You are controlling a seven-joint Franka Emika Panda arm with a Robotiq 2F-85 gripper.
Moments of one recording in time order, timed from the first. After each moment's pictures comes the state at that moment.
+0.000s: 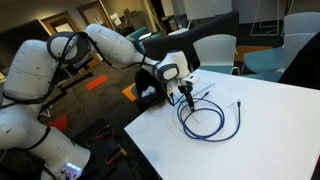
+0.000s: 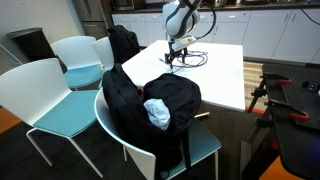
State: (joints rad) arm -0.06 0.90 -0.23 -1.61 0.06 2.47 0.37
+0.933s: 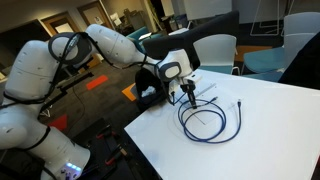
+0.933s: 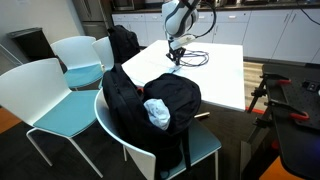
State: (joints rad) arm -0.04 0.92 -0.27 -1.57 0.06 2.45 0.44
